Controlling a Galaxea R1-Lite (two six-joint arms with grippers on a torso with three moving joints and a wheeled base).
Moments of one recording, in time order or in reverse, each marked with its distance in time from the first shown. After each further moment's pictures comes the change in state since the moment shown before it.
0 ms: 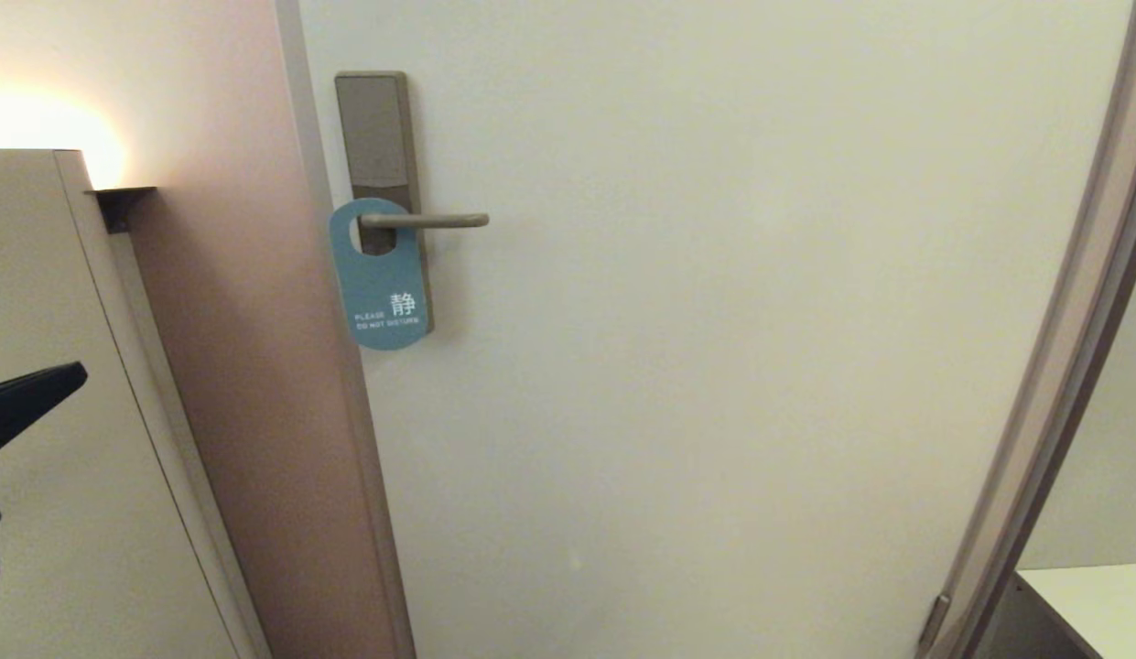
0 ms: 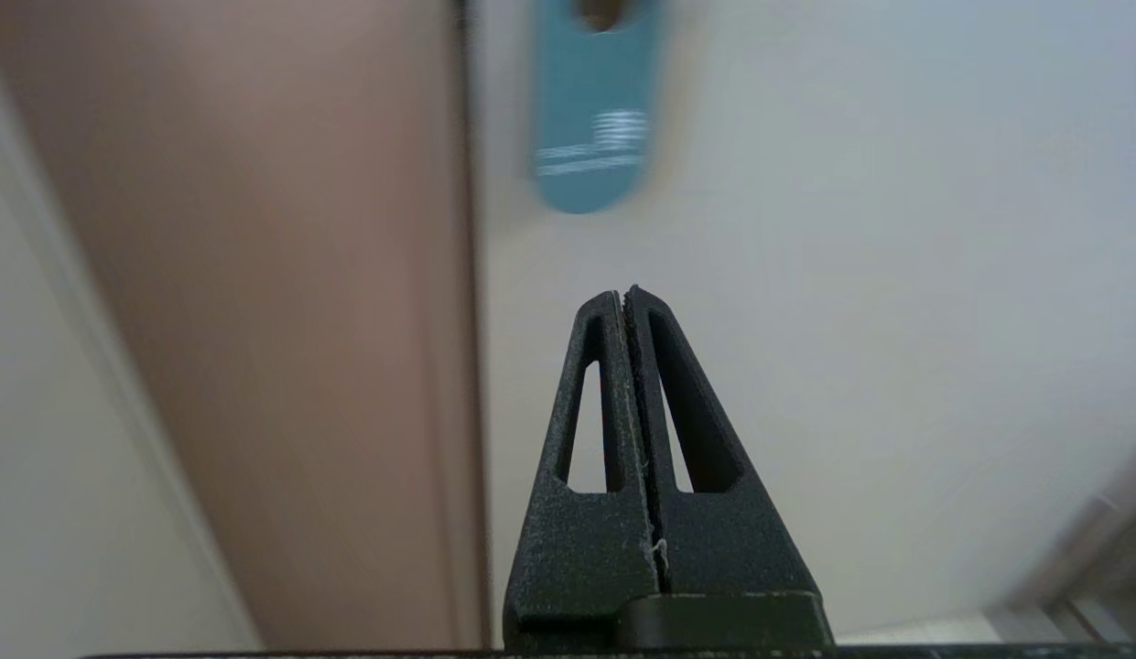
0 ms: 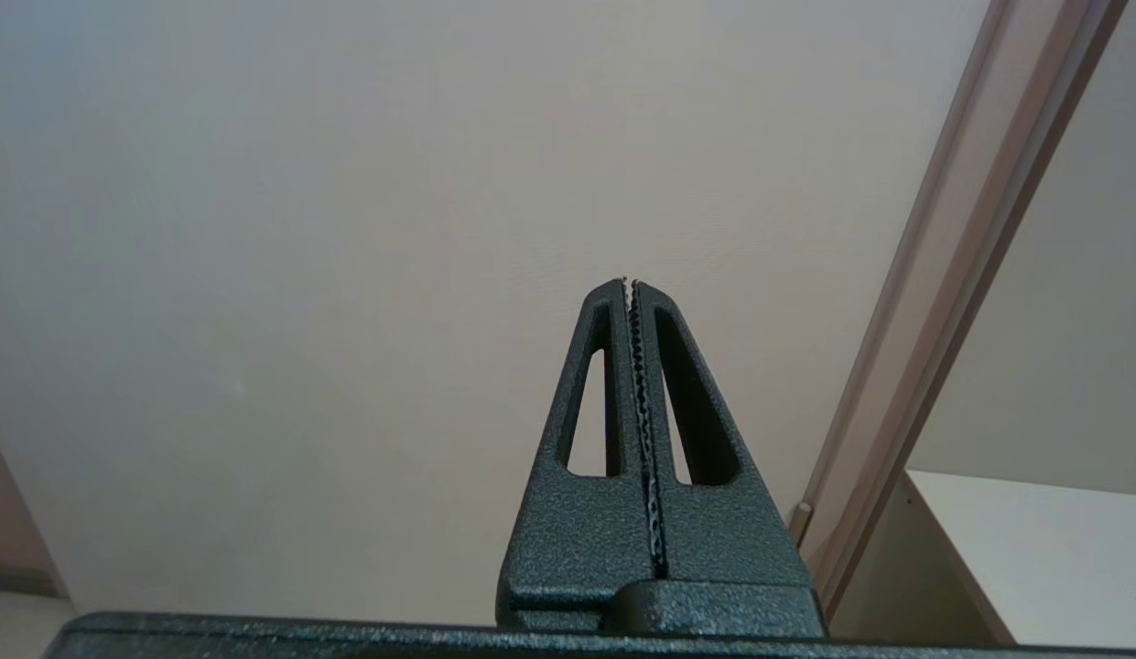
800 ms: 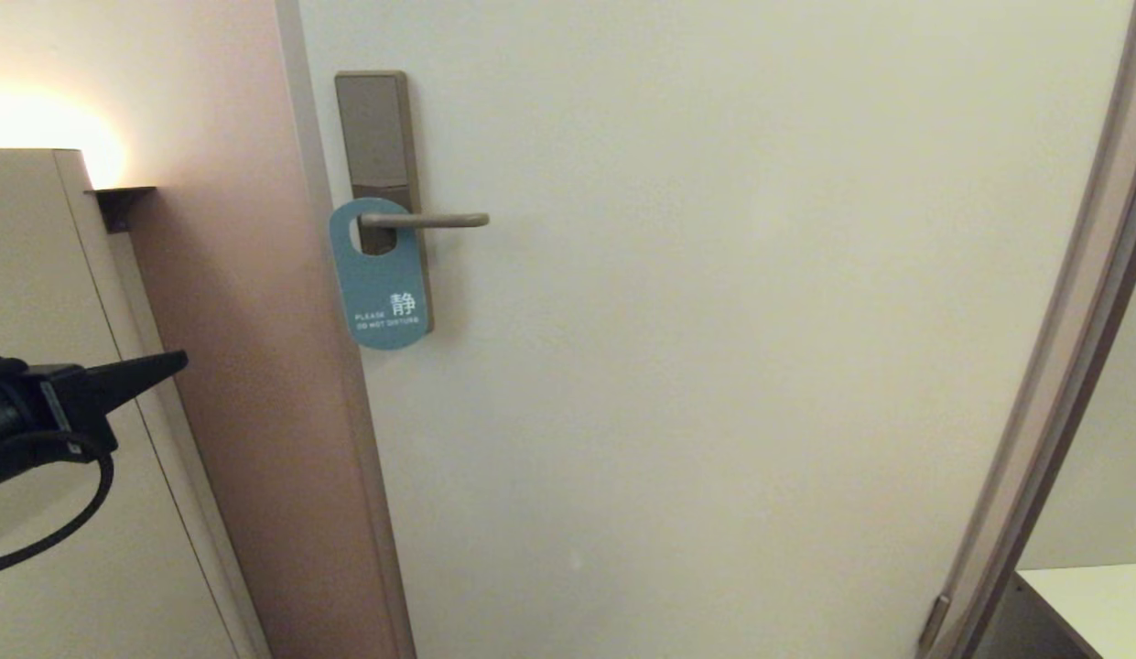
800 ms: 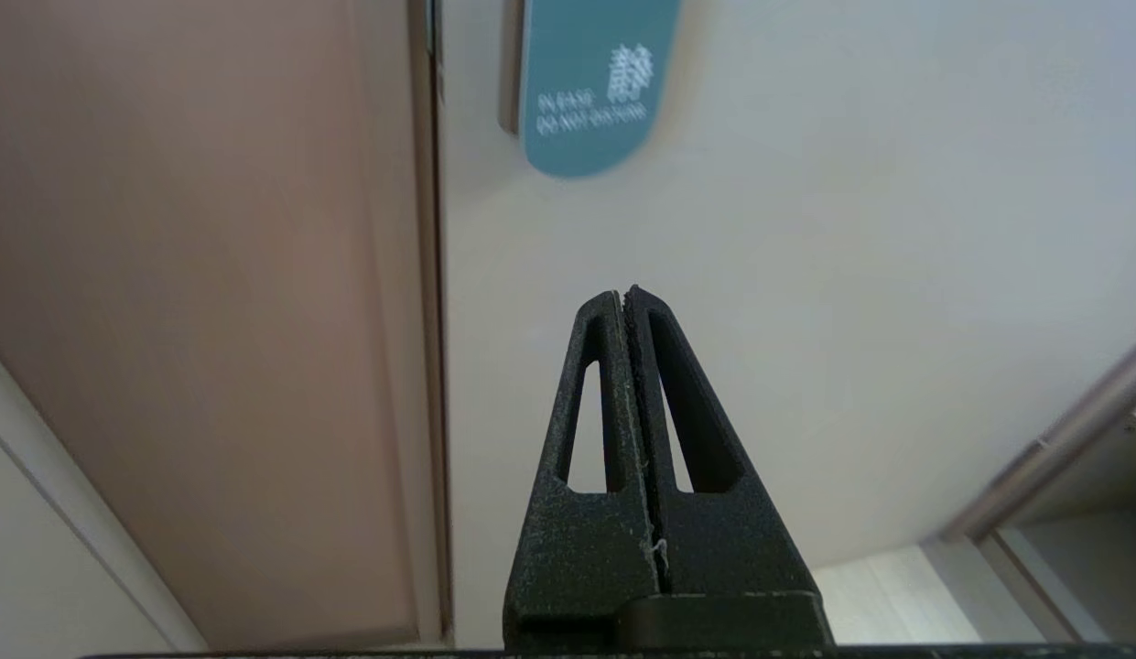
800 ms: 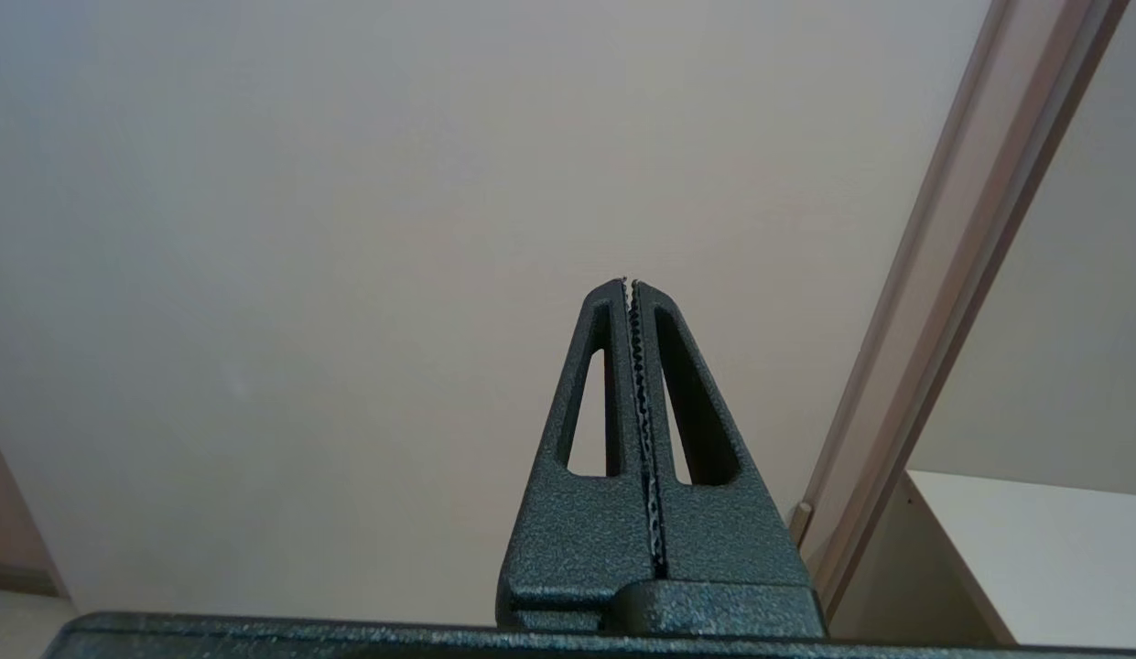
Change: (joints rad) left arm 0.187 0.297 -0.006 -0.164 -0.306 0.015; right arm 0.000 0.000 0.000 0.000 0.000 0.000
